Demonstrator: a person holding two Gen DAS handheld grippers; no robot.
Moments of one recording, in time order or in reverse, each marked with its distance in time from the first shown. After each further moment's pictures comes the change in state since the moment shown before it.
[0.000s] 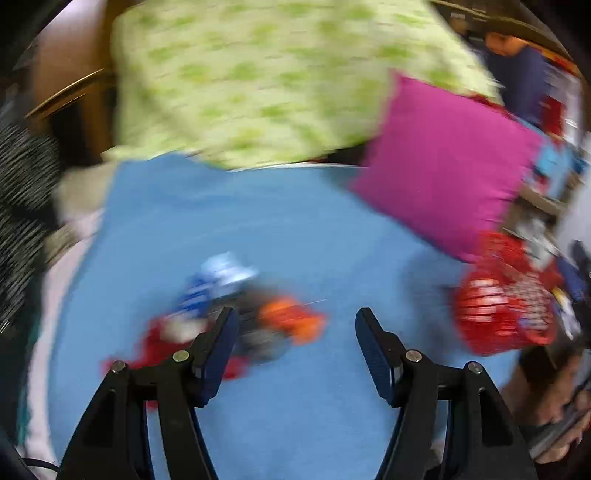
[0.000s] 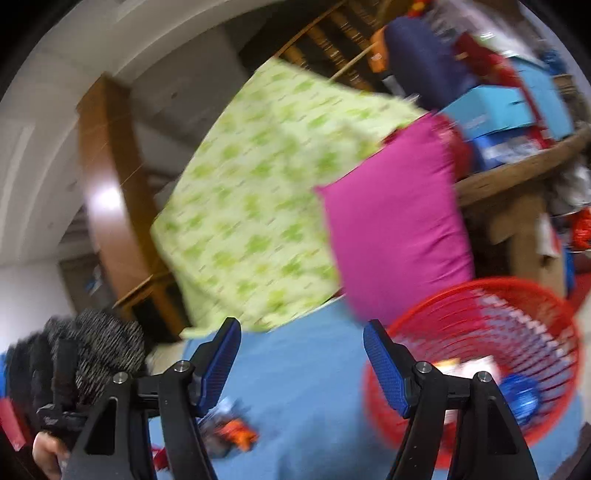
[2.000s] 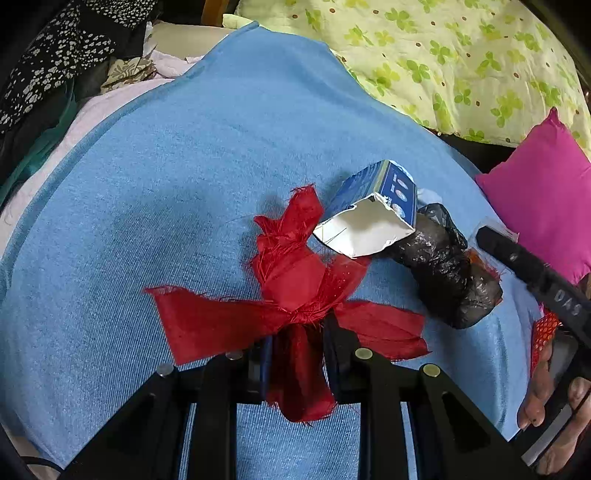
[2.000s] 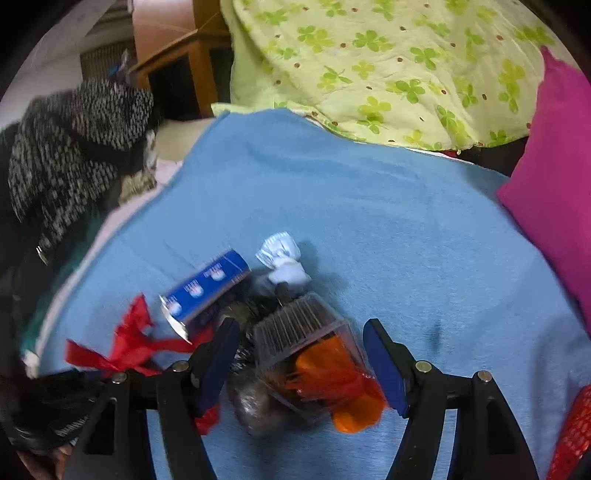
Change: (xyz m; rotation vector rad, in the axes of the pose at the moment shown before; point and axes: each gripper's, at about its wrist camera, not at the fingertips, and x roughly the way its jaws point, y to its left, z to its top) left arm 0.111 0.148 -0.085 -0.389 0.194 0.020; right arm 0.277 0.170 -0.177 -0.463 0.730 -0.003
